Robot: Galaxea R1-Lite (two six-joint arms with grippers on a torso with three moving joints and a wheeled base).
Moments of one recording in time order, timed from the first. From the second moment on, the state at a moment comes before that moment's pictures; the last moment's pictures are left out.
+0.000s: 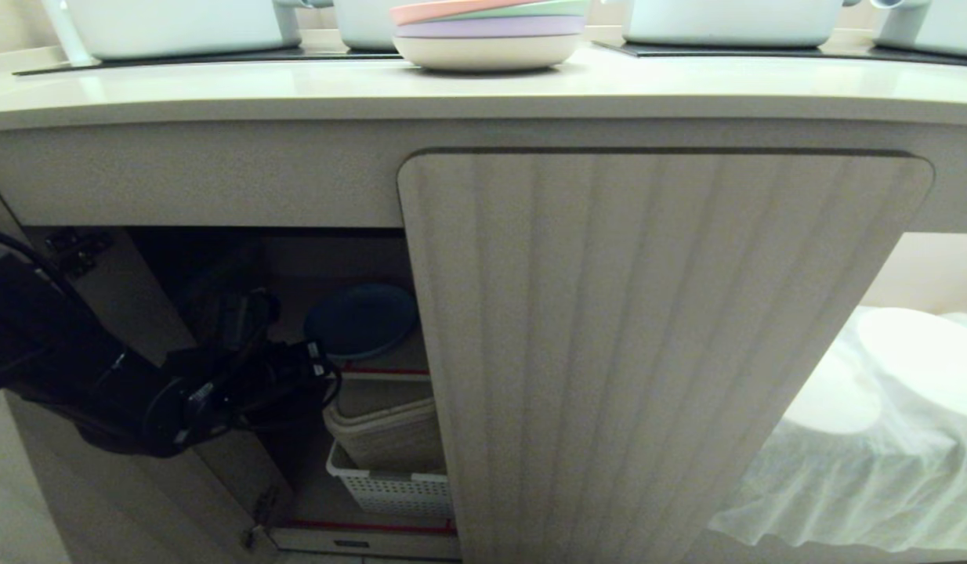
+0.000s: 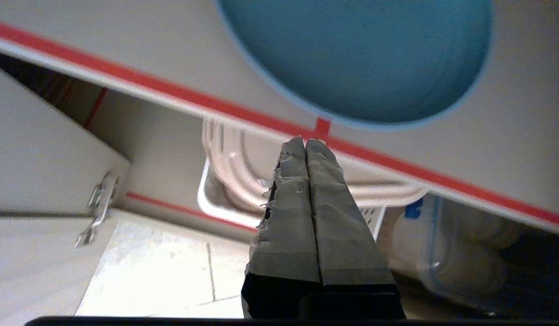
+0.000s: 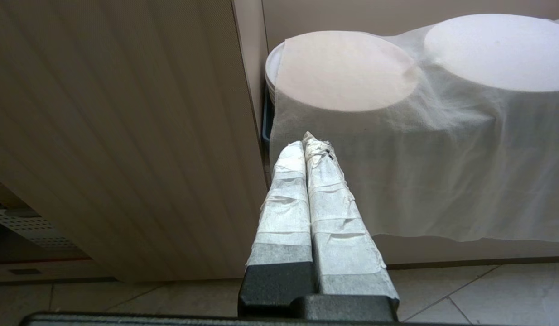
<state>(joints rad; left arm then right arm) -0.12 1.99 -0.73 -0.68 0.11 -0.41 0.00 0.00 0.00 0.00 -0.06 0.09</state>
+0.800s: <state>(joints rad) -0.15 1.98 -0.46 -1.08 0.12 -0.17 0.00 0.00 0.00 0.00 -0.06 0.09</state>
